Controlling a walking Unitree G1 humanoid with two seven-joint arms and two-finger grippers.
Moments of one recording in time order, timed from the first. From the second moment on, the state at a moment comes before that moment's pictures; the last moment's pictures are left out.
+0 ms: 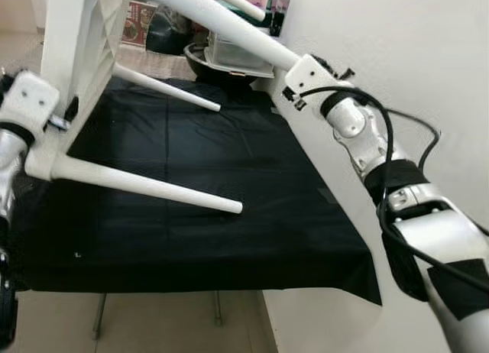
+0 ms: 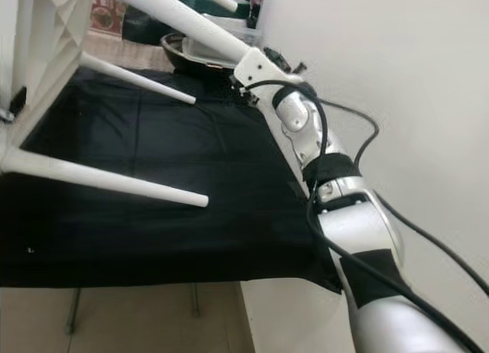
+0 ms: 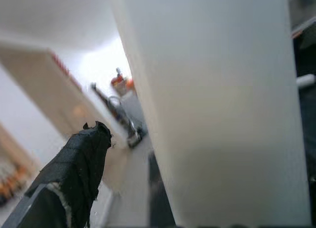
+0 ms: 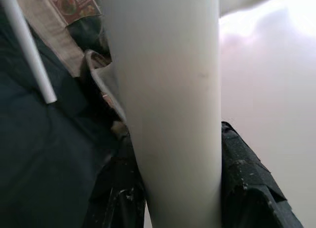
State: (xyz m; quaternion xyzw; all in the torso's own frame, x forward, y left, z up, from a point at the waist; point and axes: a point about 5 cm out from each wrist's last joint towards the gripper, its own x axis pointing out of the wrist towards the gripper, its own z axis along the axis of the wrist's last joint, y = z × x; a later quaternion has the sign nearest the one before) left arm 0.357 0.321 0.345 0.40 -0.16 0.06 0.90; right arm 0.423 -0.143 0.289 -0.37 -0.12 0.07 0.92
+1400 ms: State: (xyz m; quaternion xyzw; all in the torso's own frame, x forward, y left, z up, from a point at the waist) left arm 0.346 0.227 0.448 0.65 -0.18 -0.26 0.69; right arm 0.351 -0.072 0.126 -0.06 0.16 0.19 0.97
